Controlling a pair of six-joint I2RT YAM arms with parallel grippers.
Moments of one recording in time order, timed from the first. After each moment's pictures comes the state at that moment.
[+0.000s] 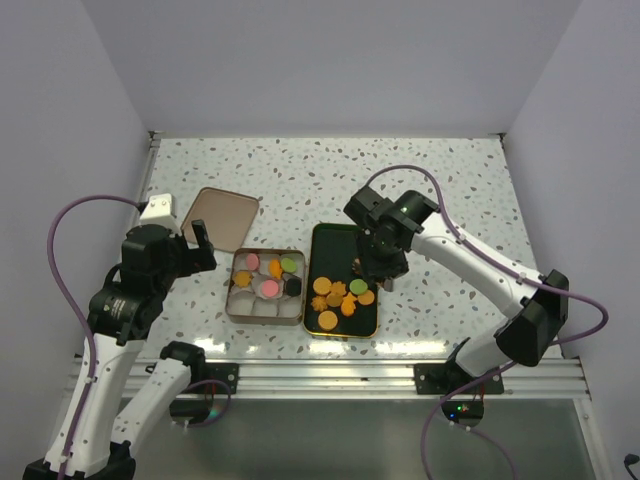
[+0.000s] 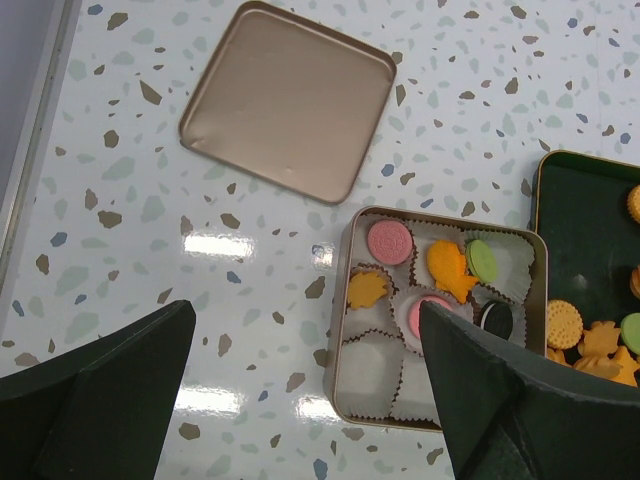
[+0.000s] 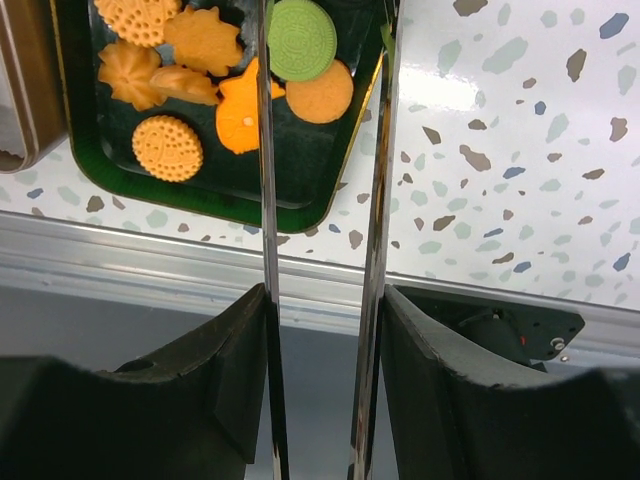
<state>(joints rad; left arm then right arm) -0.23 0.65 0.97 -0.88 -0.24 -0.28 0.80 1.50 1.47 -1.34 0.12 0.61</state>
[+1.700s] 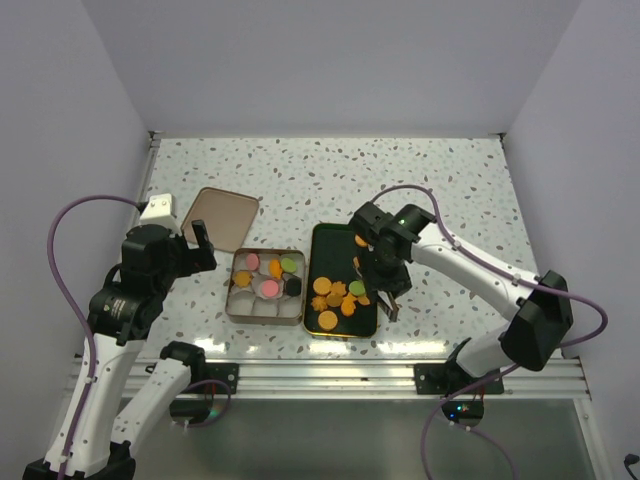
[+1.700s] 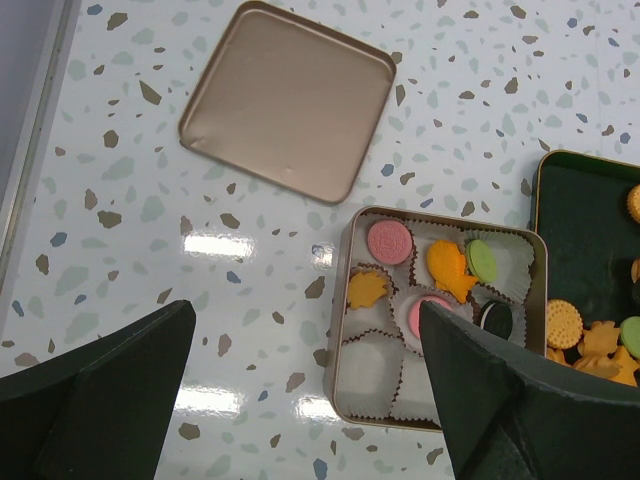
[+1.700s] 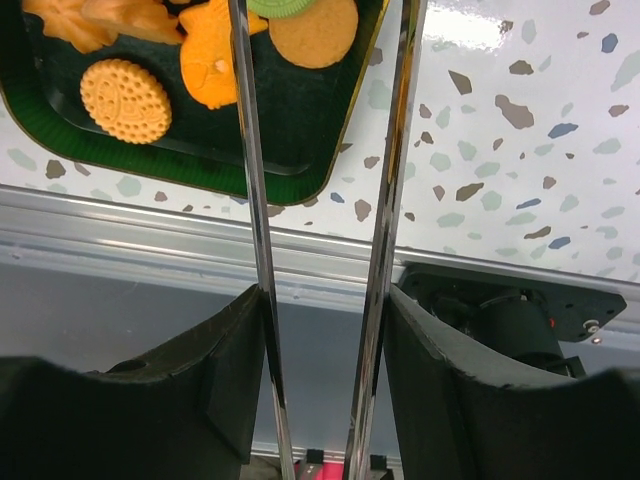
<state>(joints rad) -0.23 0.65 0.97 -0.88 -0.24 -0.28 0.79 1.47 1.29 -1.29 0.03 0.63</state>
